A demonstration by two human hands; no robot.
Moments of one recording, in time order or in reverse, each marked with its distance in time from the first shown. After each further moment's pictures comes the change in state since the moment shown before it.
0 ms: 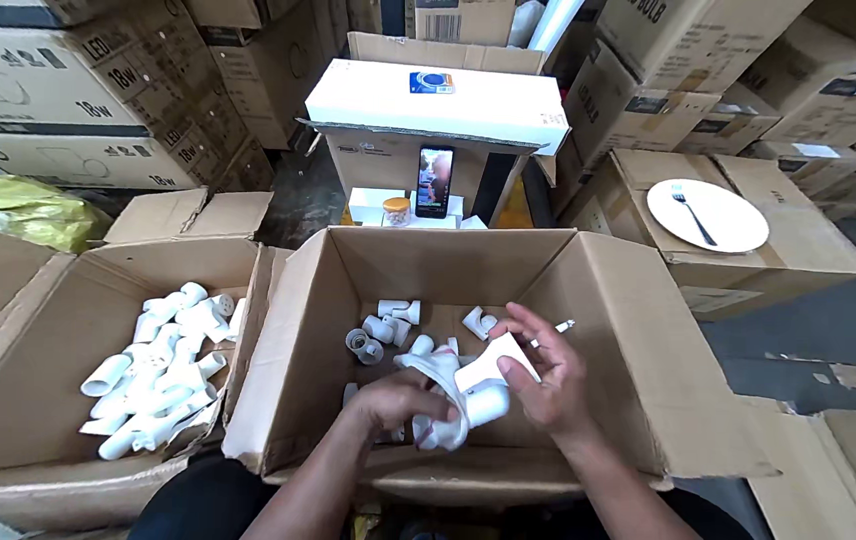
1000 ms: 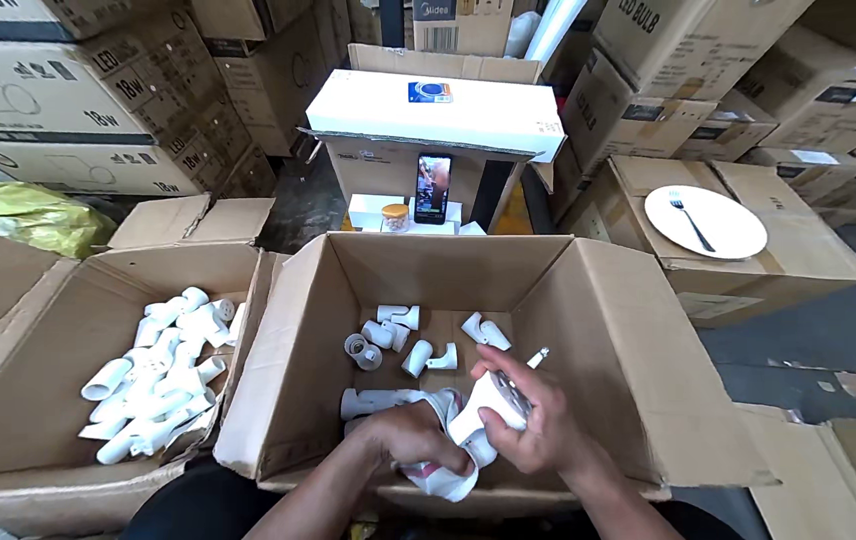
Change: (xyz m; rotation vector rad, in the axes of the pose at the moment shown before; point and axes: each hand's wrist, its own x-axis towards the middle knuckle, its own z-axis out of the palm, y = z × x) left_hand 0.003 0.005 0.026 0.355 -0.108 -0.325; right_hand -0.014 -0.005 -0.005 -0.187 -0.216 -0.147
